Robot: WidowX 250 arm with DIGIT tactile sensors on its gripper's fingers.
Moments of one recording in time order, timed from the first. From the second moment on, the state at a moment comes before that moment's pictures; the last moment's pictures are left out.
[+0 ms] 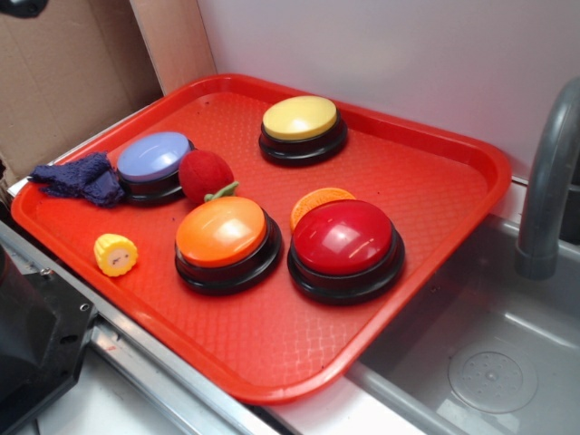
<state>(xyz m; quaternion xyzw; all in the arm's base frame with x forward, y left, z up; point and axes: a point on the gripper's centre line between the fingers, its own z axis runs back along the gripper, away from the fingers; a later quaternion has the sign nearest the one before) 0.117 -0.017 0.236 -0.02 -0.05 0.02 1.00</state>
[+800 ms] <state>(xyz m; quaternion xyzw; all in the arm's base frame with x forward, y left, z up) 0.128 -0.013 0.218 -0.05 -0.07 0.11 0.99</state>
